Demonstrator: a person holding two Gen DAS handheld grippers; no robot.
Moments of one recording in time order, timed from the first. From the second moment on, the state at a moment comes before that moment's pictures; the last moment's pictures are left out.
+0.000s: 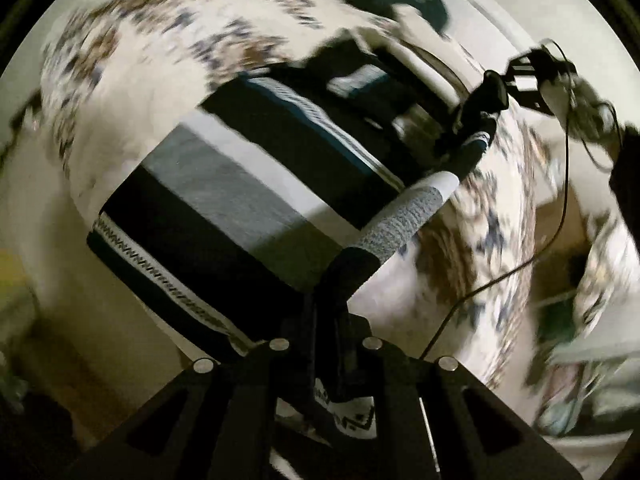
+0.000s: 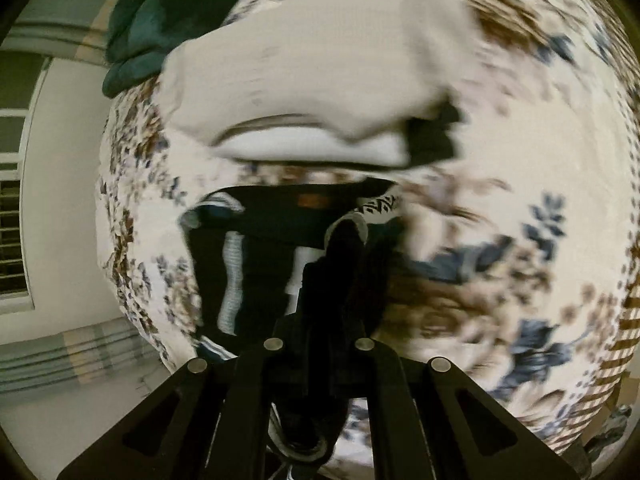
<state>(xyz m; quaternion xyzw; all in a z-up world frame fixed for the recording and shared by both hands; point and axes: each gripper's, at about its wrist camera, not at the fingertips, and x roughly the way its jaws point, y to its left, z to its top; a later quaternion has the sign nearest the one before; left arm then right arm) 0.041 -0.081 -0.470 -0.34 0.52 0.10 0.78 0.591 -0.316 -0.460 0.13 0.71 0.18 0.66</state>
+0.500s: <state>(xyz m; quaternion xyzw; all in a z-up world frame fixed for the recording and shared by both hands) 0.025 0.109 -0.554 -0.44 0.51 0.13 0.73 0.607 -0.029 -0.540 0.04 0.73 0.11 0.67</state>
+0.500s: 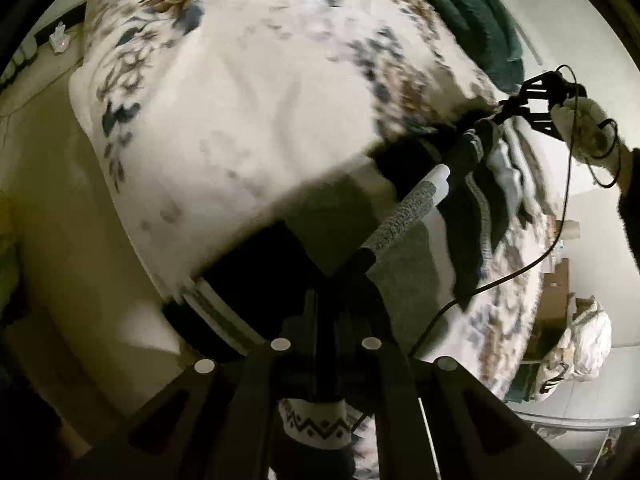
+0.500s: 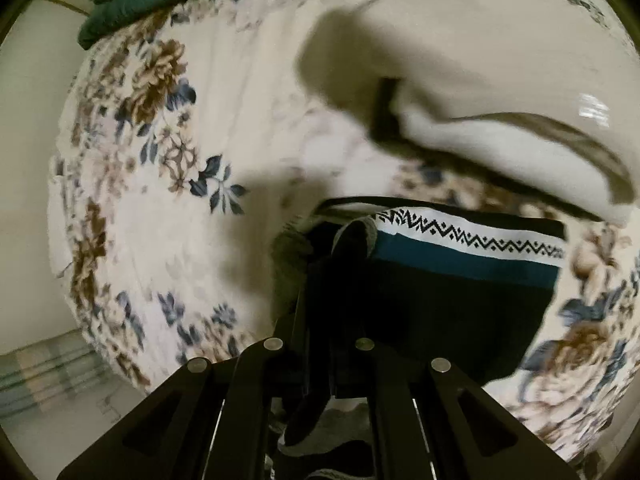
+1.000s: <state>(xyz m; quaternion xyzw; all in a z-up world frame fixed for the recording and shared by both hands) 0.015 0.157 -0.583 -0.44 0.57 0.12 0.69 0.536 -0.042 -0.532 0.03 0.74 0.16 0.65</state>
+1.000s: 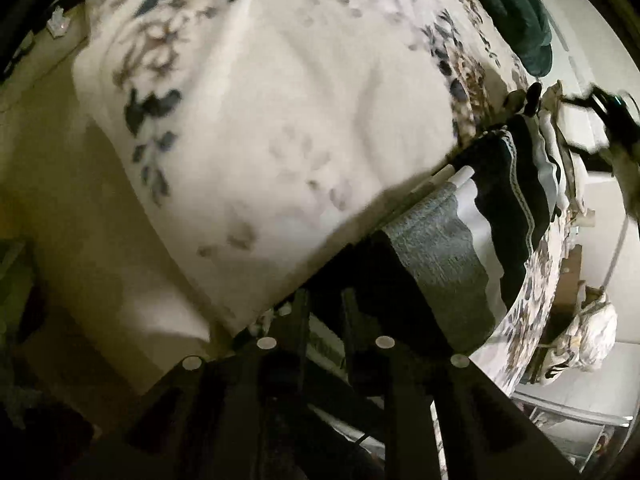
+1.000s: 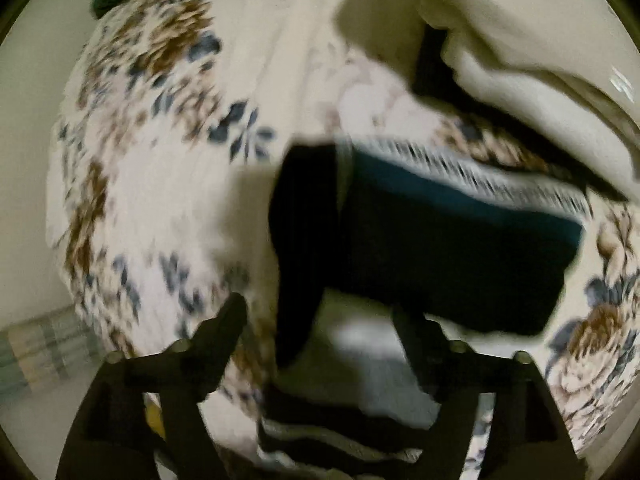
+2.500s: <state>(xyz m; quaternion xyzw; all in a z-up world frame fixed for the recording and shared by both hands) 0.356 0.106 -0.471 -0.24 0.50 -0.08 0.83 0.346 -0.300 -0.556 0.29 0.65 0.10 0.70</state>
